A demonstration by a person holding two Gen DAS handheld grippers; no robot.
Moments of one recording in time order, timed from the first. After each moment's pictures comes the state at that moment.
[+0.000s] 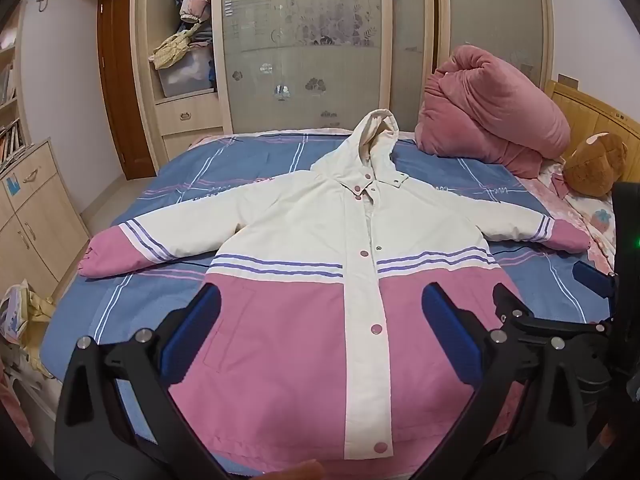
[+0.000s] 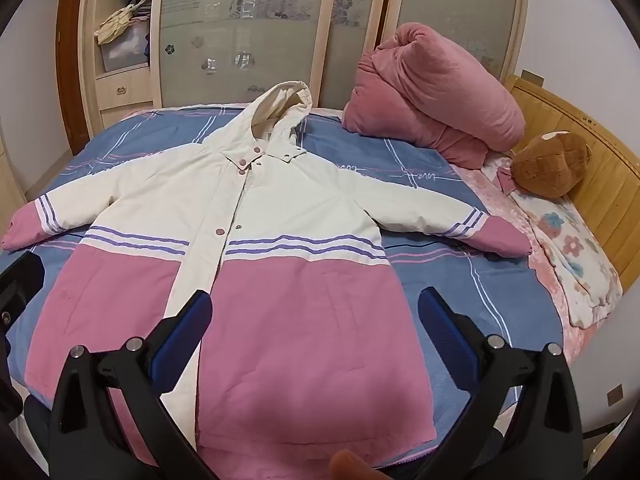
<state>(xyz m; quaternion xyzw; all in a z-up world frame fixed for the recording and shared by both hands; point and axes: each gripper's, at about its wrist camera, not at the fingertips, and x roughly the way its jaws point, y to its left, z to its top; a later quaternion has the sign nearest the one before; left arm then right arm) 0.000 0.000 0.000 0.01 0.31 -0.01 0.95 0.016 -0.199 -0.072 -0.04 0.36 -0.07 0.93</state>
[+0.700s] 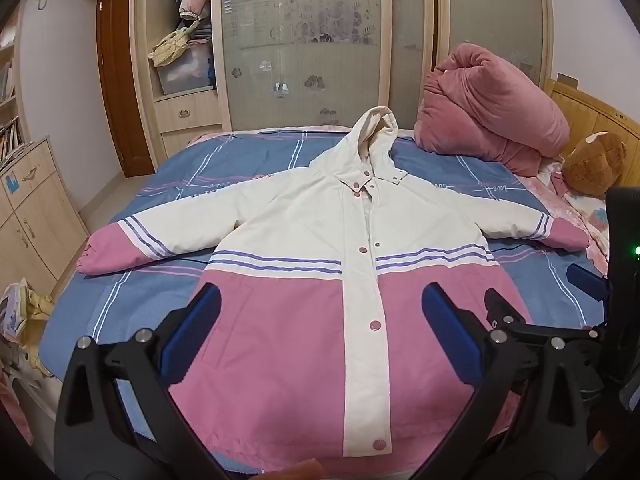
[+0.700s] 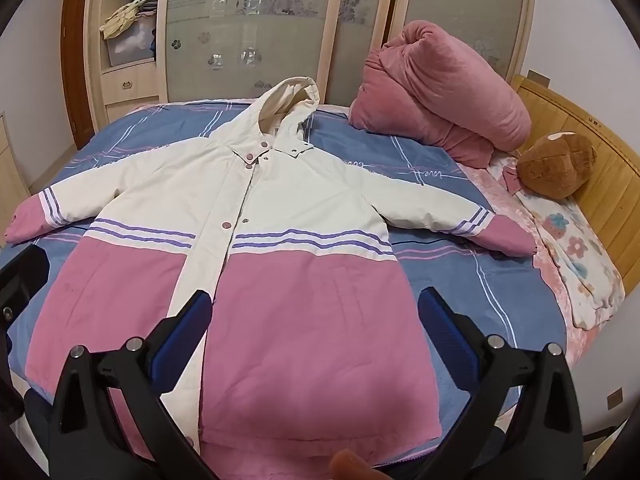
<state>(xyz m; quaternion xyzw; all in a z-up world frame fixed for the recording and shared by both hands) 0.000 -0.001 0.000 0.01 0.31 0.00 0.95 0.015 -0.194 -0.078 -0.04 0.36 -0.07 0.93</state>
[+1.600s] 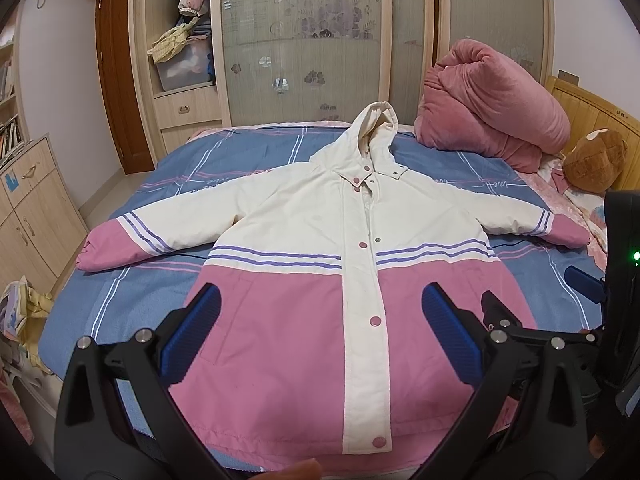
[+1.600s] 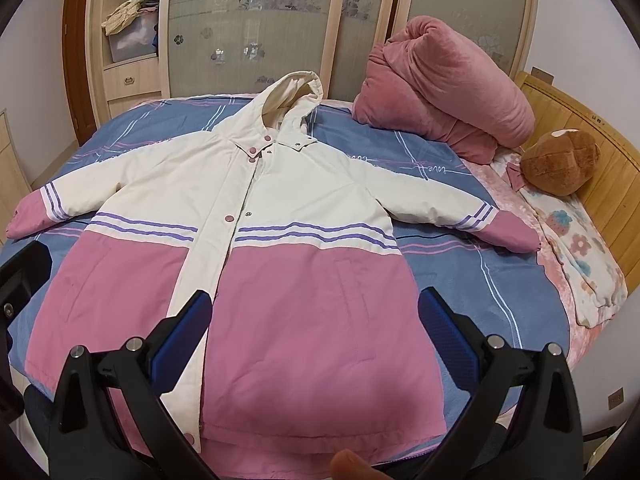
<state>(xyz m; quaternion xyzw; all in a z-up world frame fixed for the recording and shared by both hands) -0.003 -0.003 -0.014 0.01 0.32 -0.01 0.95 0.014 -0.189 -0.093 -0.04 0.37 -0.06 0.93</state>
